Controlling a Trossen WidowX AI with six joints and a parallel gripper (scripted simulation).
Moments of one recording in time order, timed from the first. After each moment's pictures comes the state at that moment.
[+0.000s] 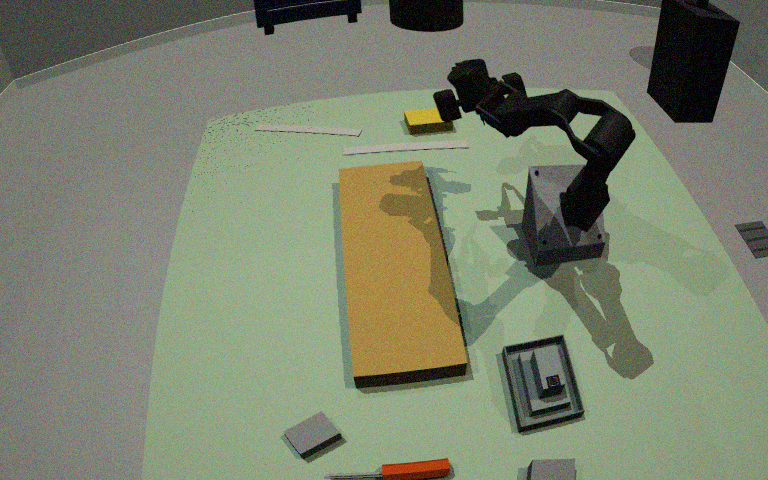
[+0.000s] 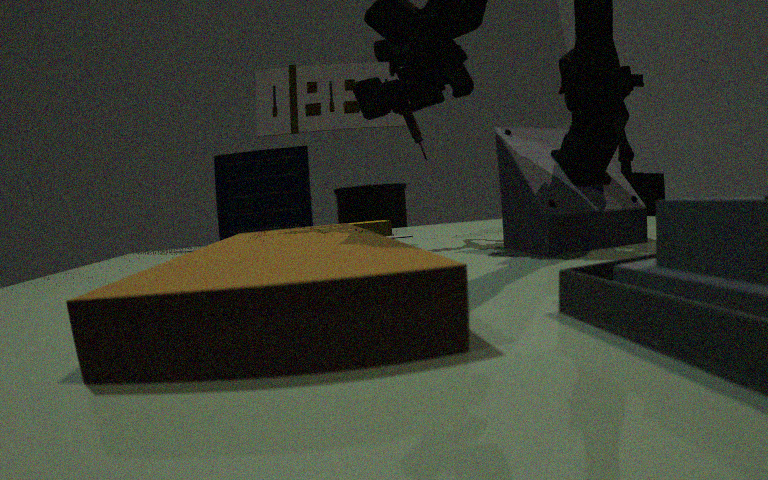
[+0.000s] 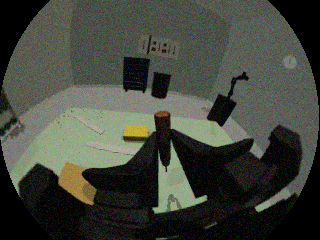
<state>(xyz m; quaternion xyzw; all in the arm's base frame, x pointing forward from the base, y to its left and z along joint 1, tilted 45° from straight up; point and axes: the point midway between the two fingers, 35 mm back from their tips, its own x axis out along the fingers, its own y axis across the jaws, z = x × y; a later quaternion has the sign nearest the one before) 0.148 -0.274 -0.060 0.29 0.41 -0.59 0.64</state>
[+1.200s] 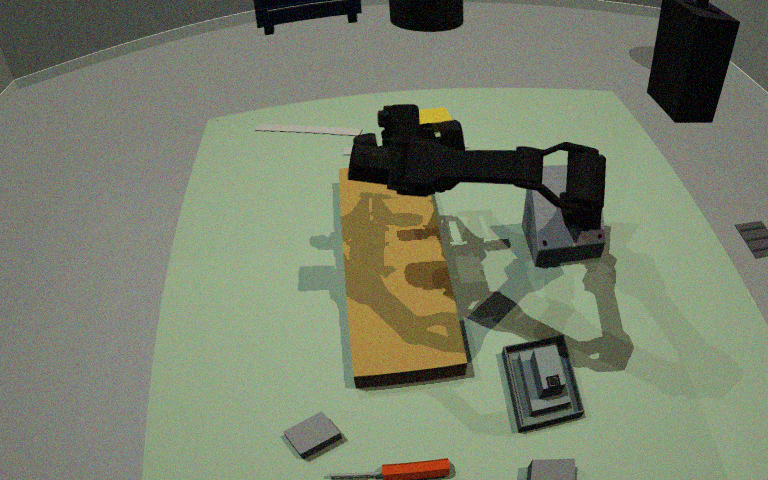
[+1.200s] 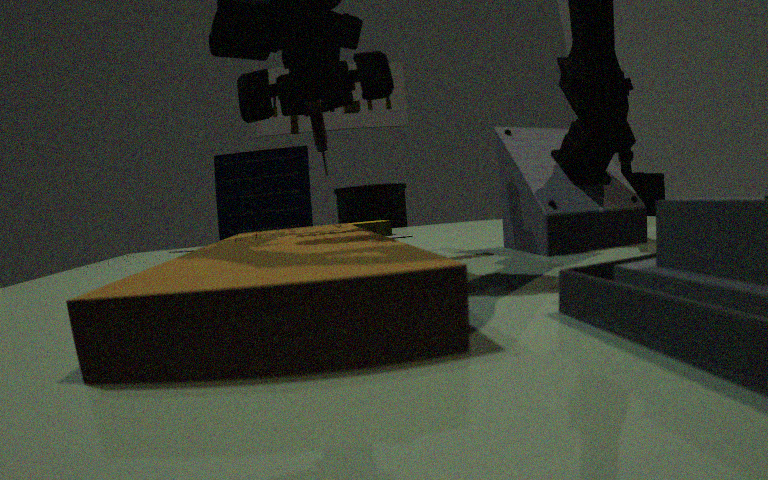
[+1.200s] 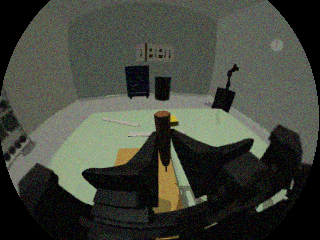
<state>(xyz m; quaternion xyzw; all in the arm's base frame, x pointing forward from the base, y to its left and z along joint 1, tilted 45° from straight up) 0.312 -0.182 0.012 0.32 0.35 -0.63 0.62</state>
